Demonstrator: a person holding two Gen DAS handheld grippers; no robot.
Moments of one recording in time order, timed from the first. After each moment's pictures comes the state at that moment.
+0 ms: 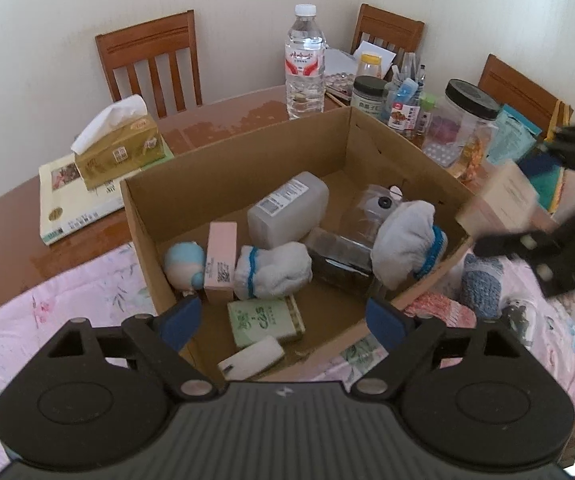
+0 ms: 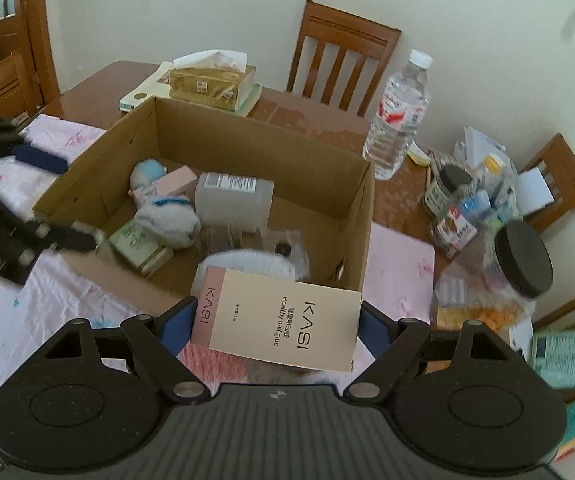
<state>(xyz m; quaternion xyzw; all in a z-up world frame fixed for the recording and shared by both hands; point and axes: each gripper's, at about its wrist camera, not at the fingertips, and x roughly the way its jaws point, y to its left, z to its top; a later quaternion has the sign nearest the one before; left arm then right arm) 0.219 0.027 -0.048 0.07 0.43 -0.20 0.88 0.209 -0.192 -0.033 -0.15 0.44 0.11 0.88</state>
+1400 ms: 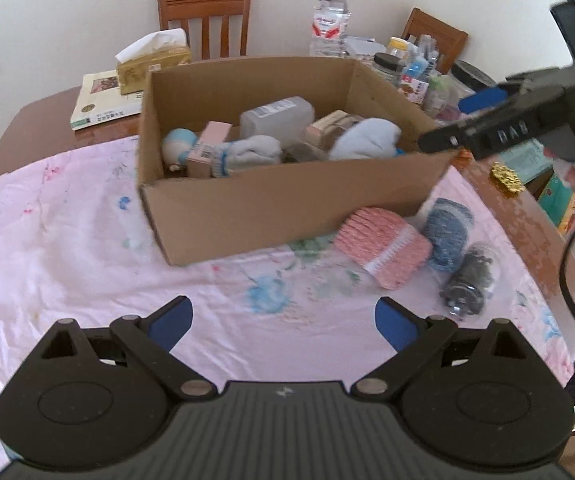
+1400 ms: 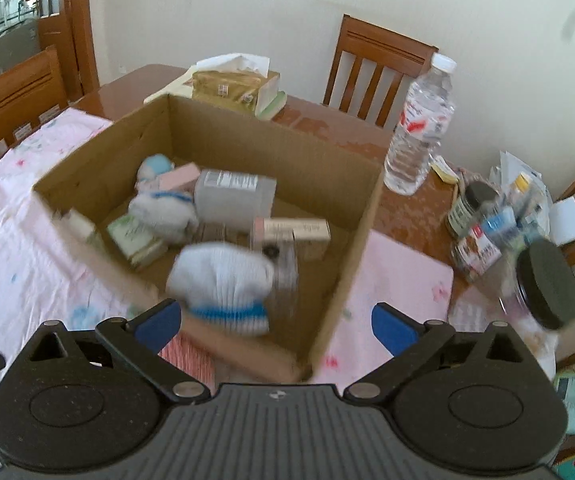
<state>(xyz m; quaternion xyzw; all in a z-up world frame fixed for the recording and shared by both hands) 0.107 -0.001 -0.074 0.00 0.45 -0.11 0.89 0.215 -0.240 -0.055 -0.15 0.42 0.19 0.88</state>
